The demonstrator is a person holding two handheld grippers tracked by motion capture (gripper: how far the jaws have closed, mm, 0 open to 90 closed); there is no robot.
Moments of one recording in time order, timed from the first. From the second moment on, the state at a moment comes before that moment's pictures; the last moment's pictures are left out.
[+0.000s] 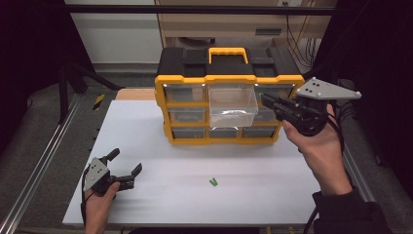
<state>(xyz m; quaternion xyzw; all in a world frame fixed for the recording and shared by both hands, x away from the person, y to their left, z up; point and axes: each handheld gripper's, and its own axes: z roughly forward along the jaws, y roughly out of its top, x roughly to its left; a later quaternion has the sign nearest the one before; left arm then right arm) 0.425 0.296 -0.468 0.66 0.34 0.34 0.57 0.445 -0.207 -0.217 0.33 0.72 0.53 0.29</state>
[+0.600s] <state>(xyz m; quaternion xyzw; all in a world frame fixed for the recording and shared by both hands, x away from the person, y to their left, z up) 0.425 0.297 -0.468 0.66 0.34 0.33 0.57 0.484 -0.168 -0.211 0.33 0.76 0.49 0.28</state>
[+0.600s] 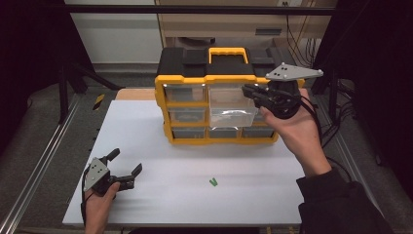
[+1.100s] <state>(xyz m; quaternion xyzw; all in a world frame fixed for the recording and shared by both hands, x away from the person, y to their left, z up) 0.426 0.298 -0.467 0.66 0.35 0.34 0.58 0.466 -0.179 -0.204 0.34 0.73 0.51 0.30</state>
